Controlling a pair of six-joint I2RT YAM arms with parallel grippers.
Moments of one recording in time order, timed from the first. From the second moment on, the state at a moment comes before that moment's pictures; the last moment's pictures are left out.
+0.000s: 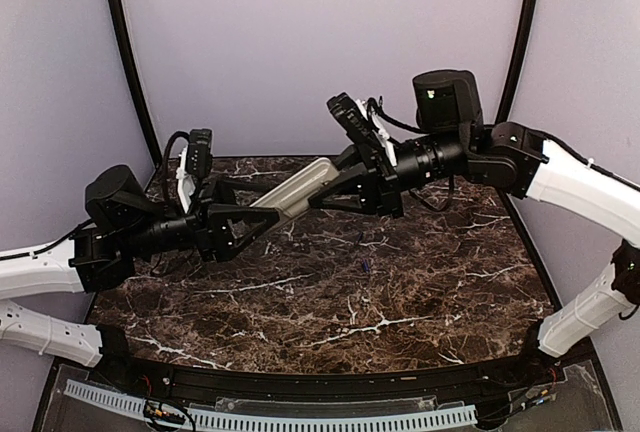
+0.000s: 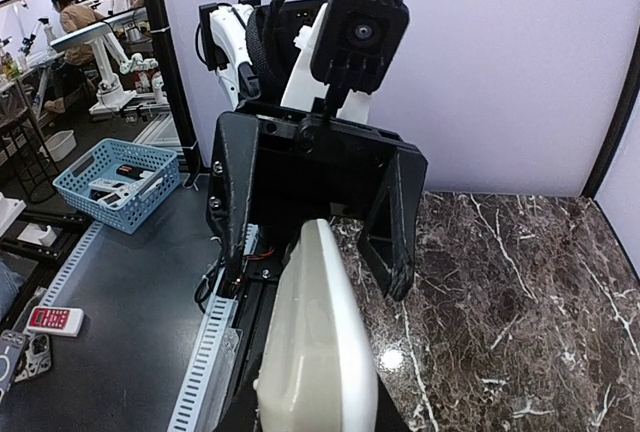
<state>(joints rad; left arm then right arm) -1.01 0.94 0.71 0.41 0.34 -0.37 1.00 1.40 1.47 -0.38 -0.72 -0.19</state>
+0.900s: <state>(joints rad) -1.01 0.92 0.79 0.14 0.33 -0.22 1.01 1.44 1.54 -0.51 -0.68 -0.22</state>
